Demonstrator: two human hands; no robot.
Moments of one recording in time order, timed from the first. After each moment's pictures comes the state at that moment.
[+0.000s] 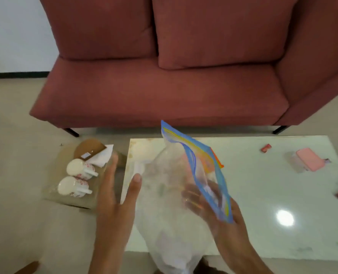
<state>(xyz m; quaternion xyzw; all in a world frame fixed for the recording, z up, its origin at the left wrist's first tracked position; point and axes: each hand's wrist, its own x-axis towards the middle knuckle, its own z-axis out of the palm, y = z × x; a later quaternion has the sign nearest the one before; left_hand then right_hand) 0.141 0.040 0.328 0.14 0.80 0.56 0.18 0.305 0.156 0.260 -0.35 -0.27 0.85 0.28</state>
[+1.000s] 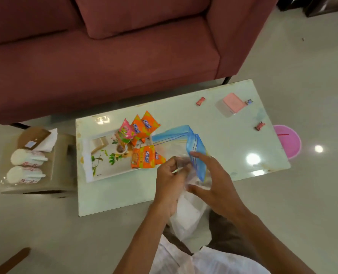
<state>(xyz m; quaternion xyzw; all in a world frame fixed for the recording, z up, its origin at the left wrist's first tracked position) 0.414 0.166 0.279 0.11 0.69 0.52 0.50 0.545 0.219 0.266 -0.39 -0.74 0.51 0.18</state>
